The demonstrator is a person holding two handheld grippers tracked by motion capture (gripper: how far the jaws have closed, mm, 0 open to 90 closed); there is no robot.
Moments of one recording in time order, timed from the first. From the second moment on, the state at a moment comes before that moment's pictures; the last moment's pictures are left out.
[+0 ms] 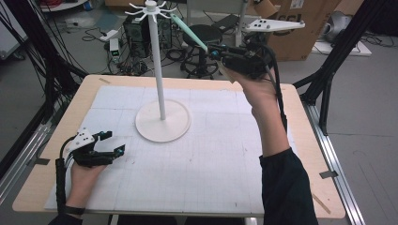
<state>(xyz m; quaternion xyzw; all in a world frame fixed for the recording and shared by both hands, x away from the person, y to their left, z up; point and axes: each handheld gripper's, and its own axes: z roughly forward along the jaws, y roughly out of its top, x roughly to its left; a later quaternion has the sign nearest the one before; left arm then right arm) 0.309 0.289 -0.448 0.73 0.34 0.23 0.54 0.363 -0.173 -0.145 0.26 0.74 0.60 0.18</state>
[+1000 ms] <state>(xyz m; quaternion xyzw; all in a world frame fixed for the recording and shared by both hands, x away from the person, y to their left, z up) 0.309 0.289 -0.448 0.73 0.34 0.23 0.54 0.376 -0.151 -0.164 0.25 0.76 0.57 0.16</state>
